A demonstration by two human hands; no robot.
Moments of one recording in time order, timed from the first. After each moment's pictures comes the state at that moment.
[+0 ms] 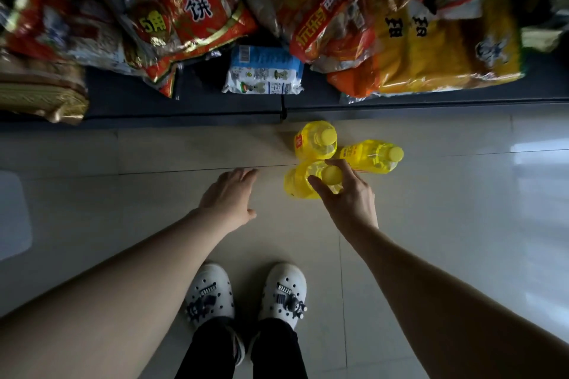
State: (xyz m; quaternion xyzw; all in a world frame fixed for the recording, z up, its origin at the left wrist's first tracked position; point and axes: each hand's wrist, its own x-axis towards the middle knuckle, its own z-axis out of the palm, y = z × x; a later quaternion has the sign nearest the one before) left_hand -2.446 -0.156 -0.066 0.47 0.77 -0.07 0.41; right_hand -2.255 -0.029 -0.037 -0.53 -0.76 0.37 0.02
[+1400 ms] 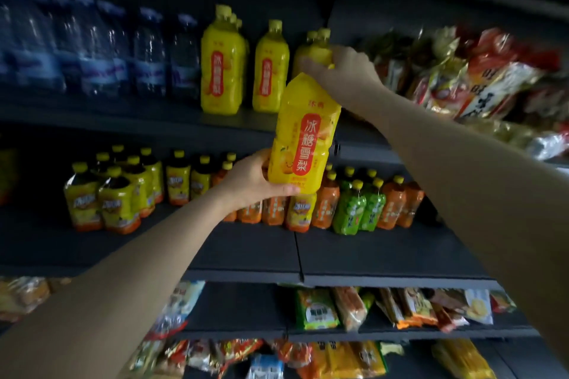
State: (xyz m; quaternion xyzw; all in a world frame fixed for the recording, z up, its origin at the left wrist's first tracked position) left_hand -2.545 -0.165 0.863 0.56 0.68 0.45 0.15; right_hand -2.428 -0.030 1.028 -0.29 -0.89 0.08 0.33
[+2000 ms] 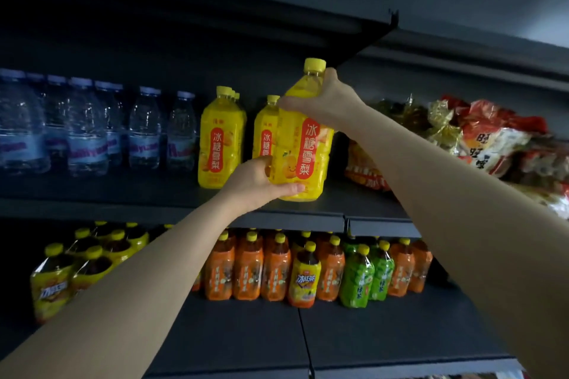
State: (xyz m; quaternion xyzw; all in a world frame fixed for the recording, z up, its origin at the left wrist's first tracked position) left_hand -2.614 -0.110 0.969 0.56 0.69 0.45 0.06; right_hand -2.495 -0.016 1.106 -0.33 -0.87 0.15 0.33
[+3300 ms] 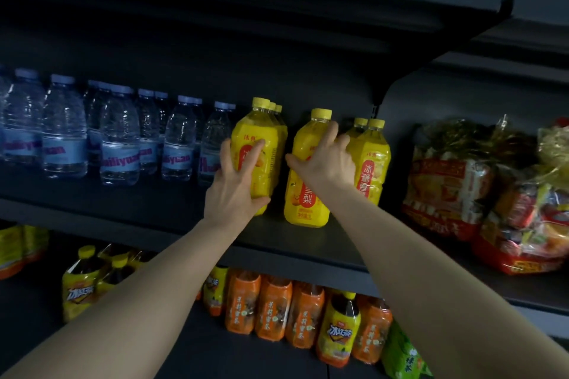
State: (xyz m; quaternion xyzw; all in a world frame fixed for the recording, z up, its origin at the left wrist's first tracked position) left_hand -2.723 -0.067 0.934 0.36 0.82 0.32 -0.30; right_hand -2.631 0.066 1.014 -0.34 -0.85 0.06 0.39
